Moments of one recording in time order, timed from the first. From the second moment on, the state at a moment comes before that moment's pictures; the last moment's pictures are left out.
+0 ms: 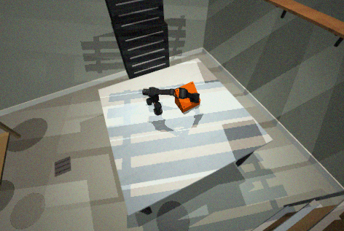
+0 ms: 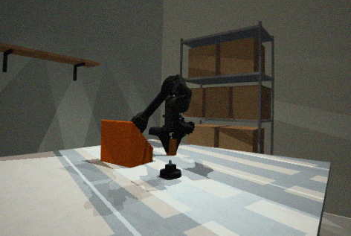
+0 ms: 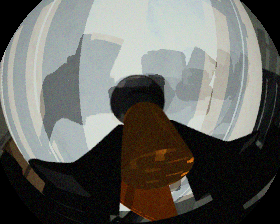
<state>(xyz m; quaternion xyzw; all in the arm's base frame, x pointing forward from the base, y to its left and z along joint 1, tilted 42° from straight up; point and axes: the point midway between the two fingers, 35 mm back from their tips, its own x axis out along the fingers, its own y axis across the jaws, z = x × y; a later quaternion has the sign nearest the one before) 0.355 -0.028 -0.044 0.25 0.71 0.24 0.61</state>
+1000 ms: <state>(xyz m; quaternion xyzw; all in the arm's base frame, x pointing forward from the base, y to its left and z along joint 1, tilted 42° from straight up) 0.349 -0.025 -0.040 0.46 0.75 -0.03 0.48</state>
